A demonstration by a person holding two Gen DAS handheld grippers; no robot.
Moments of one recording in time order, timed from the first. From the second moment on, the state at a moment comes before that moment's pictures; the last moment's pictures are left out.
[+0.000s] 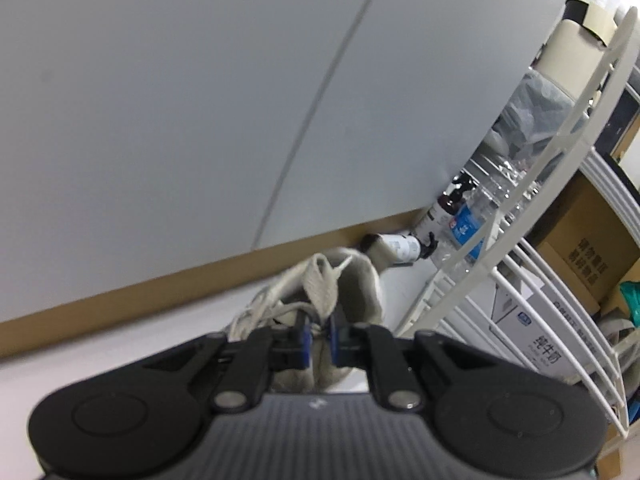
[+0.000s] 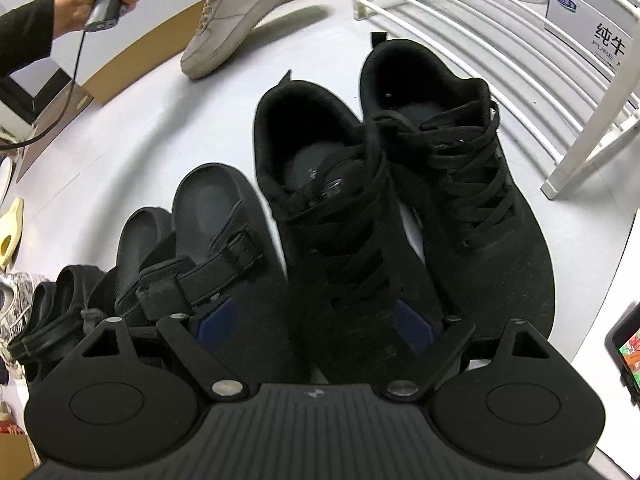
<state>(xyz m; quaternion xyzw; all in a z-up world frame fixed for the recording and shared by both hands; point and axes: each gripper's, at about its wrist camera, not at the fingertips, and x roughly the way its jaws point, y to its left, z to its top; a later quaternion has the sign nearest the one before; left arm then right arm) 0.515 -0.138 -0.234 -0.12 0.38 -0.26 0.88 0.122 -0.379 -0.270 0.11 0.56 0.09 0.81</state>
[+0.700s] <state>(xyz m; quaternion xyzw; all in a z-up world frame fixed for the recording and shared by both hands) 0.357 0.126 -0.131 -0.11 0.36 -0.18 0.91 0.124 -0.306 -0.241 0.08 0.53 0.15 0.83</state>
